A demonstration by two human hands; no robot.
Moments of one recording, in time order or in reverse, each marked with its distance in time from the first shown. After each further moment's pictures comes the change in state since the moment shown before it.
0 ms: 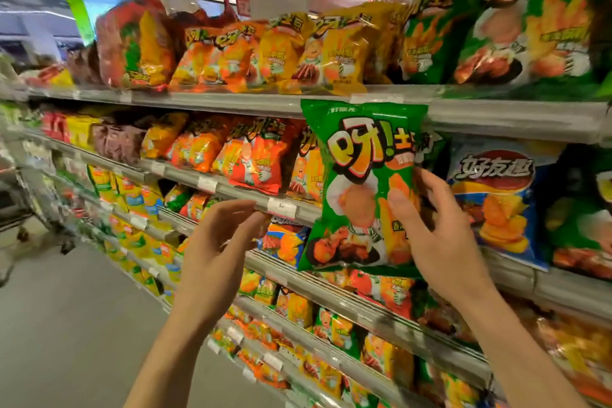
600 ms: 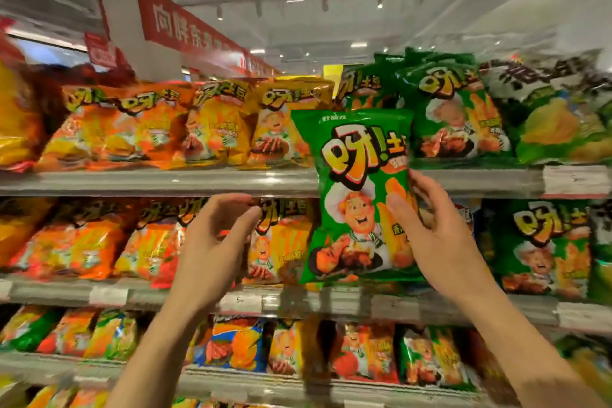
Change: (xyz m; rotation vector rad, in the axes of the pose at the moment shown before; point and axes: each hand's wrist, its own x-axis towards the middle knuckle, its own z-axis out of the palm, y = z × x) left_hand 0.197 -0.018 0.003 -0.140 -0.341 0.218; right_hand 0.061 -0.067 0.050 -0.252 0.342 -0.033
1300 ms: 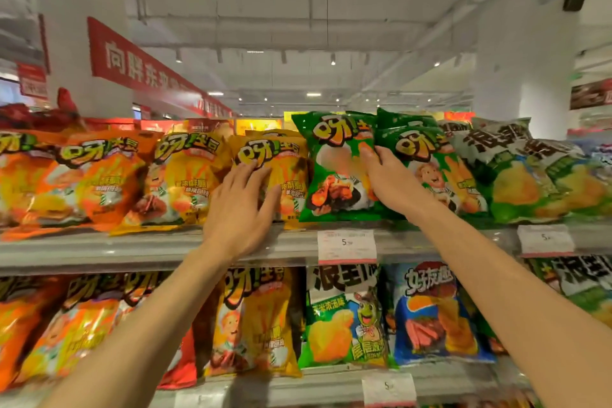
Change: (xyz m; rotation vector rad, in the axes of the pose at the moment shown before) left_hand 0.171 -0.013 0.064 0.692 -0.115 0.401; right_hand 0.183 -0.032 0.011 -0.417 0.044 0.091
